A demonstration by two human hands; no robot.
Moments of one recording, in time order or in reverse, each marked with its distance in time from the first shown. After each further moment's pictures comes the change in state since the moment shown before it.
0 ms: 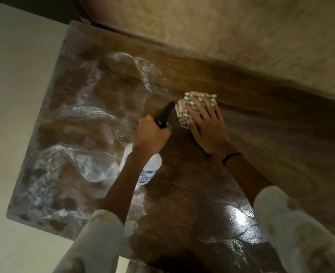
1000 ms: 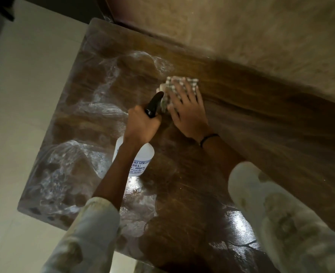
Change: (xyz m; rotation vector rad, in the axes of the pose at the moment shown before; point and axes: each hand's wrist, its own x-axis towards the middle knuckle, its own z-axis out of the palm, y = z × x) left_hand 0.021 -0.018 -0.053 -0.018 0.083 0.002; right_hand 0.078 -0.072 0.013 0.033 0.043 -0.077
